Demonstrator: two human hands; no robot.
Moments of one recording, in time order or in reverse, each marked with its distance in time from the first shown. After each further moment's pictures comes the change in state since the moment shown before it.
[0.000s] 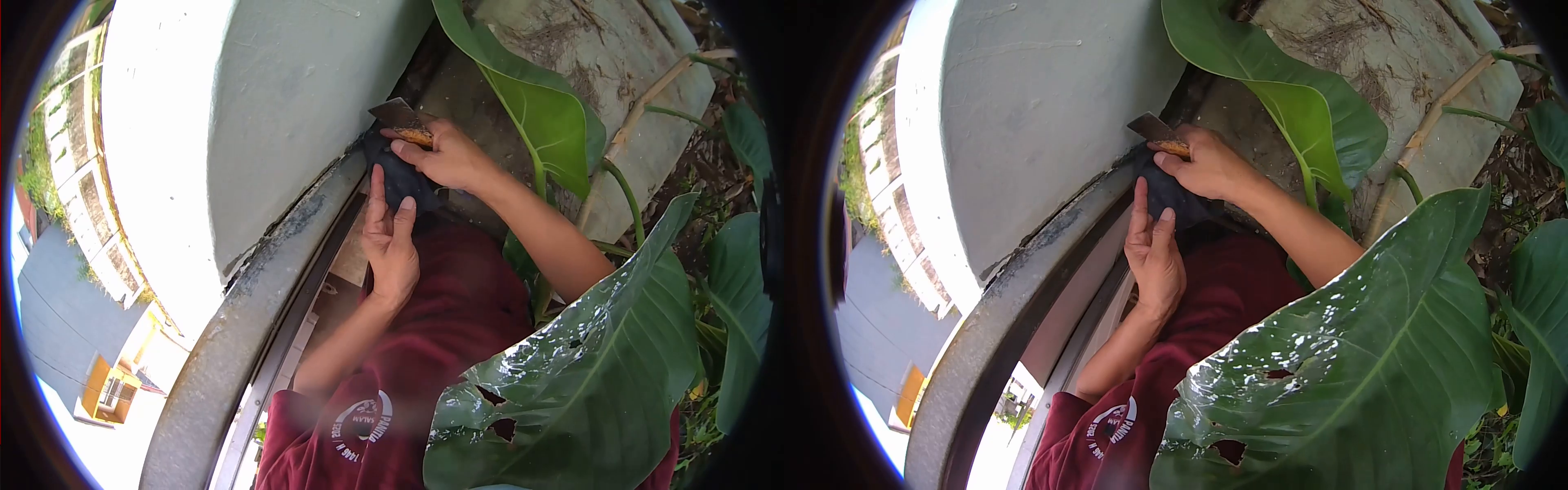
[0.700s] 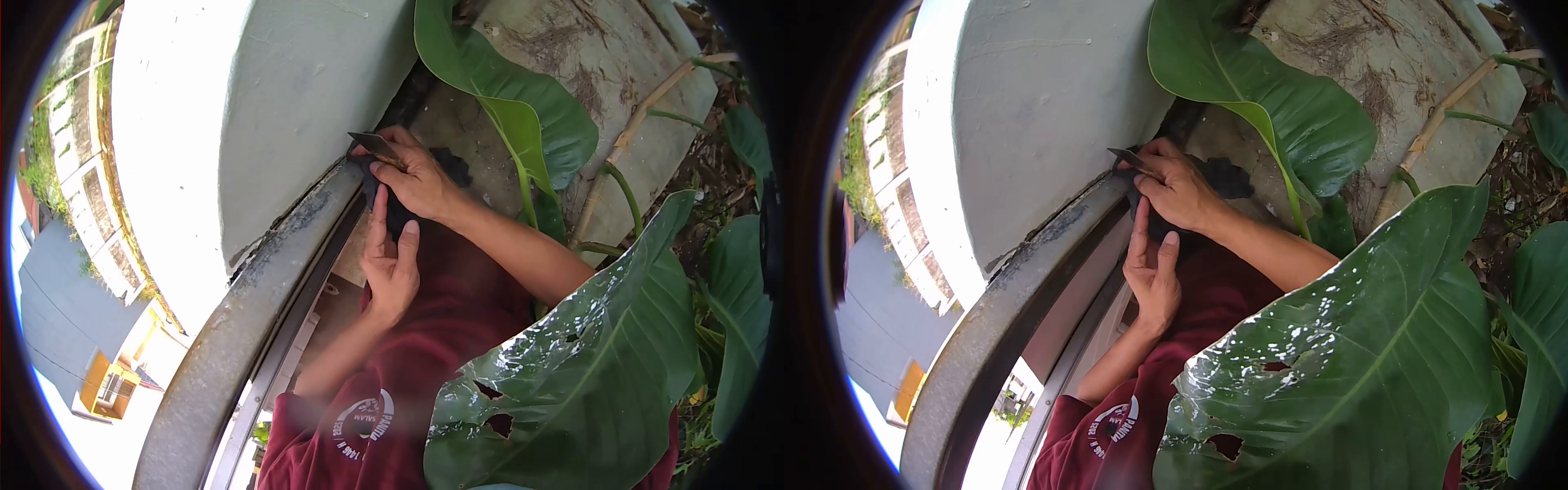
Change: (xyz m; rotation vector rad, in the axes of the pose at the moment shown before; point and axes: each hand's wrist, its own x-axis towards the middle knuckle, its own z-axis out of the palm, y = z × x) left_hand -0.025 0.001 -0.022 0.348 -0.065 0.200; right_hand -0.013 0.006 0.058 0.195 0.085 -0.263
